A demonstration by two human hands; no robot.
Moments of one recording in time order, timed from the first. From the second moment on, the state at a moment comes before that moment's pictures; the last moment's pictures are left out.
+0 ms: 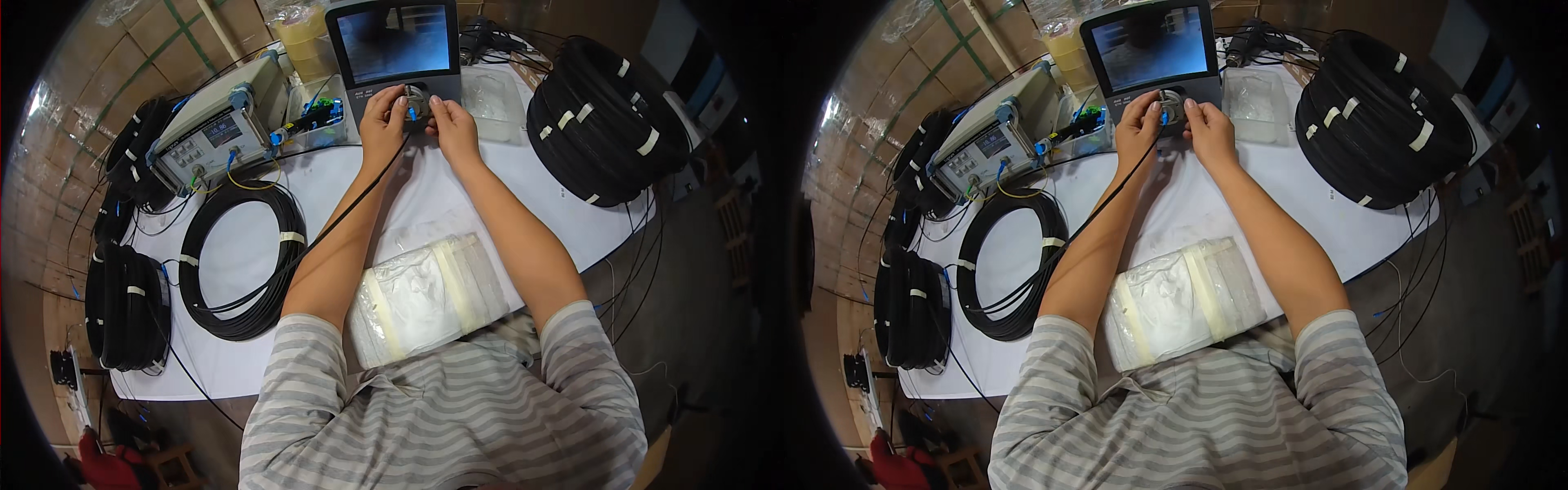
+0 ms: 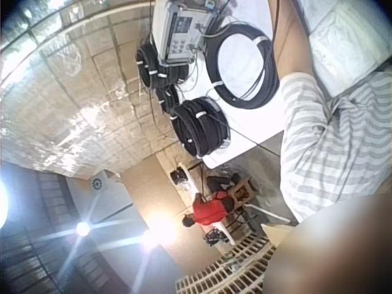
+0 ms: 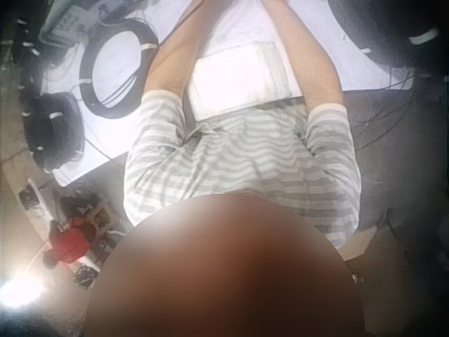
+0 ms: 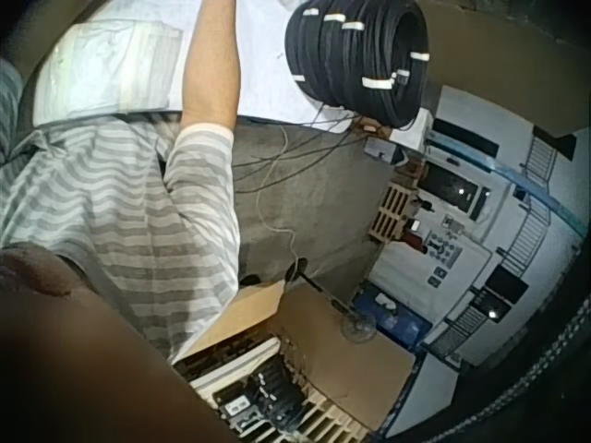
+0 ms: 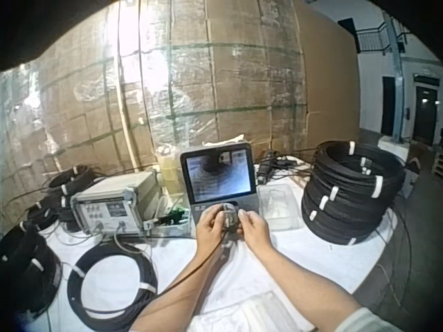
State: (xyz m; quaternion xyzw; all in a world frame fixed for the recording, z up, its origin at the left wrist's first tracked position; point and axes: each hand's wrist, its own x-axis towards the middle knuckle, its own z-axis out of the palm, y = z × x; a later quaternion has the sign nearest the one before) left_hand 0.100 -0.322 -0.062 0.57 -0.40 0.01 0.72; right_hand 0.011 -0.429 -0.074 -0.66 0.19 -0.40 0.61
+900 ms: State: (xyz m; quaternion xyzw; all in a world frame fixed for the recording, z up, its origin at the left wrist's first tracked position) left_hand 0.103 -0.326 -0.065 0.57 -0.40 0.03 0.72; right_hand 0.015 -0.434 -0.081 -0.66 0.15 -0.44 0.60
